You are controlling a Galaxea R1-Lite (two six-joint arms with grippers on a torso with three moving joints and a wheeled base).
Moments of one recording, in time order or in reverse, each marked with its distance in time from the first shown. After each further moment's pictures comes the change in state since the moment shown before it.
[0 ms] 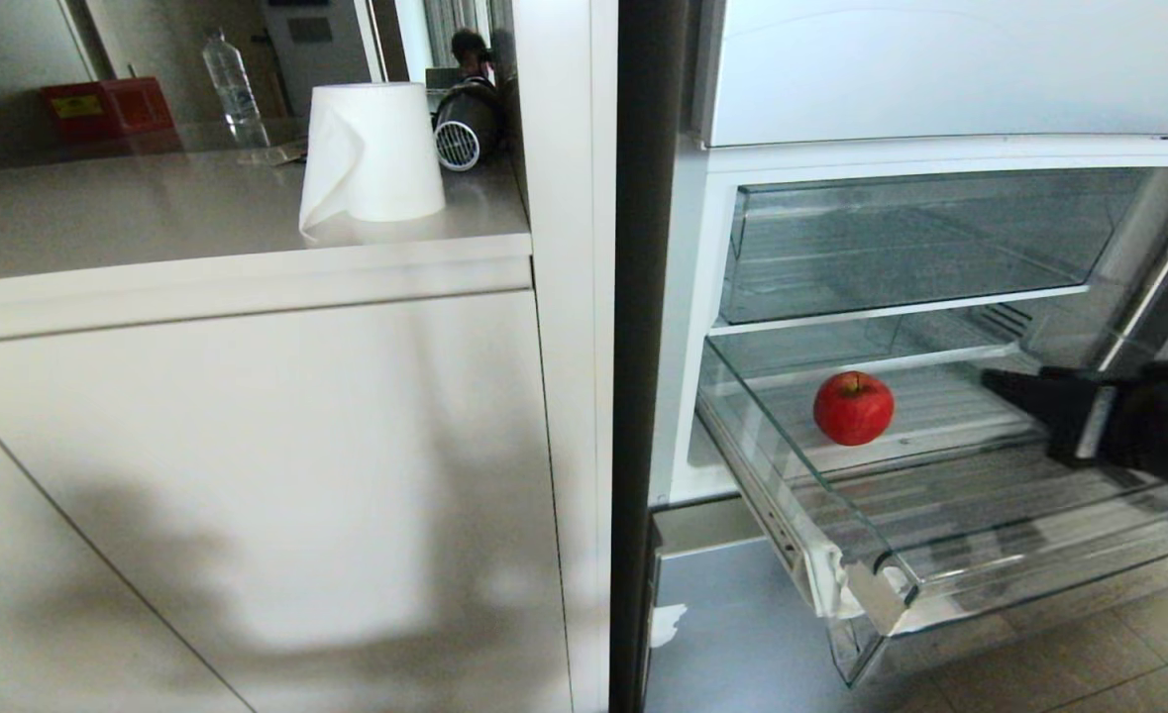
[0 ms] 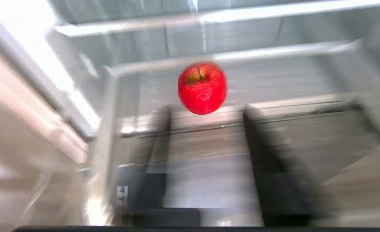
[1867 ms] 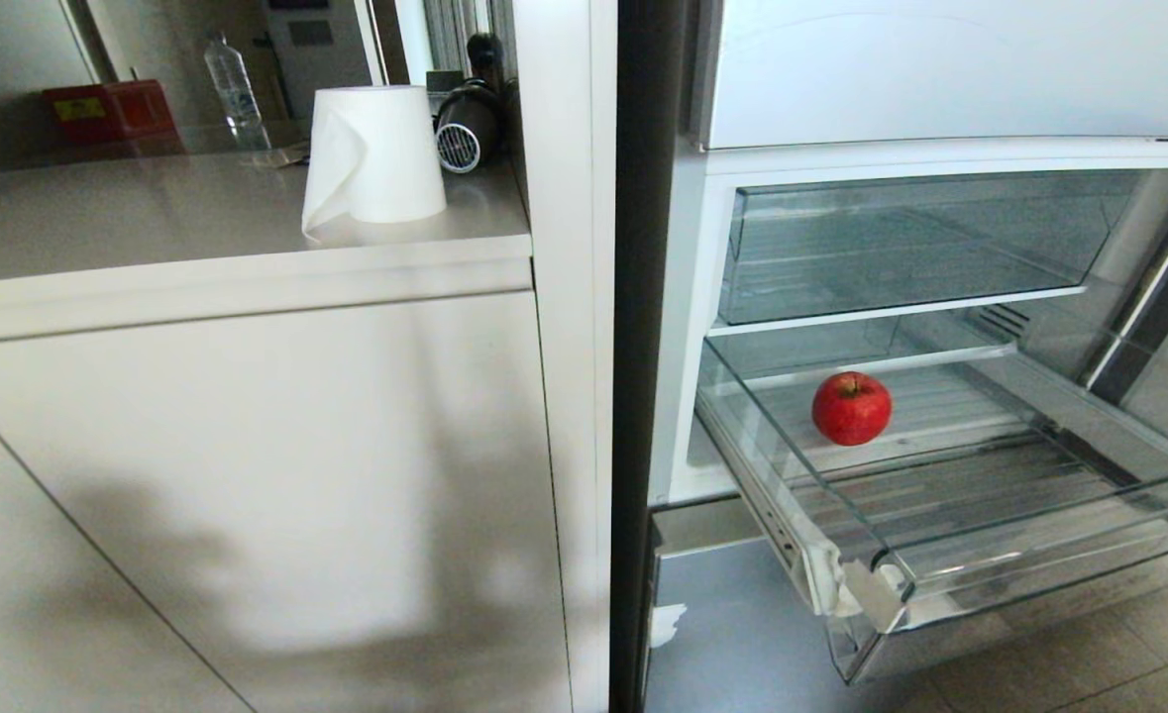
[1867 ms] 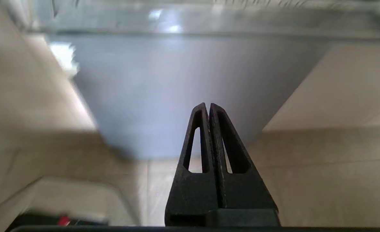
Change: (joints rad) left arm 0.000 0.000 0.000 0.000 0.000 0.000; right arm -0.261 -0.944 0.702 0.321 0.223 -0.195
